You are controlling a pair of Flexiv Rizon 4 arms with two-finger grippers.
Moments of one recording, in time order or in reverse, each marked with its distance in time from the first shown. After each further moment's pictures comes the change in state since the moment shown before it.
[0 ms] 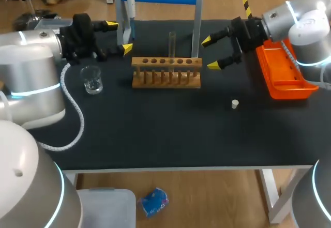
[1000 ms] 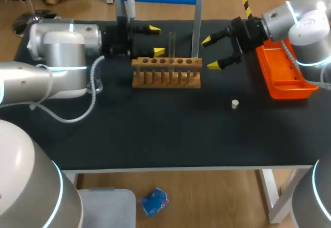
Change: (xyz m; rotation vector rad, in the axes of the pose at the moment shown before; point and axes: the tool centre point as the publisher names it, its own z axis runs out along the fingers) left arm 0.000 0.040 0.131 0.117 0.369 0.024; right arm 0.000 0.000 0.000 0.000 0.000 0.000
